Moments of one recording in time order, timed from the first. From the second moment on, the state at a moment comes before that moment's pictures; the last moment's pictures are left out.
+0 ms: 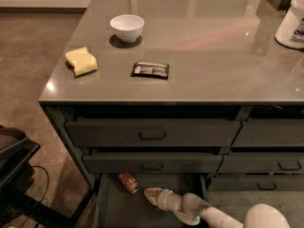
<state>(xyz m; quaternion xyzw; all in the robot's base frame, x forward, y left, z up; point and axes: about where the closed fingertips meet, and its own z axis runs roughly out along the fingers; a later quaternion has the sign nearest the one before) 0.551 0.003 0.144 -0.32 0.78 0.31 0.43</state>
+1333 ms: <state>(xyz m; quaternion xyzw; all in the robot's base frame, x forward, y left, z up) 0.521 0.017 0.162 -0.31 0.76 0.37 0.44</state>
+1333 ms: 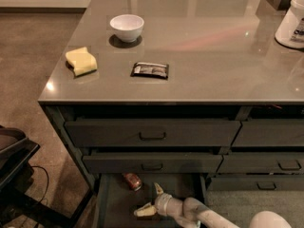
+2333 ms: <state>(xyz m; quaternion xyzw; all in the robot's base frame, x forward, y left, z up) 0.562 0.068 0.163 -0.29 0.73 0.30 0.54</state>
